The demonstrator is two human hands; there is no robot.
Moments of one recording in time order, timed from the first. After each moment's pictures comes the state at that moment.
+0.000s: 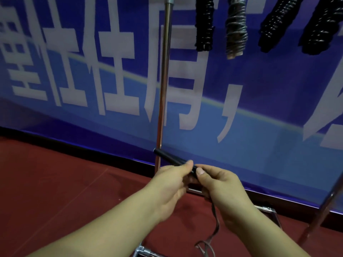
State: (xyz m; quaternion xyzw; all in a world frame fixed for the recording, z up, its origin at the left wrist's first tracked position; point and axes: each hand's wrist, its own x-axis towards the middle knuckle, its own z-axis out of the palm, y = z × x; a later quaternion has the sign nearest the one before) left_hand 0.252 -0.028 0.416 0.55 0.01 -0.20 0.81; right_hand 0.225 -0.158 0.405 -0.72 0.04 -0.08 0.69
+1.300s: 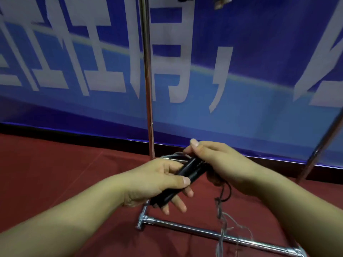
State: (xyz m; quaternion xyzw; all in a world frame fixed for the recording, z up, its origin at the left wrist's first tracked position) left_hand 0.232 0.020 0.401 0.72 -0.21 -0.36 0.55; right_hand 0.208 -0.177 0.407 -0.80 -0.02 0.06 0.60
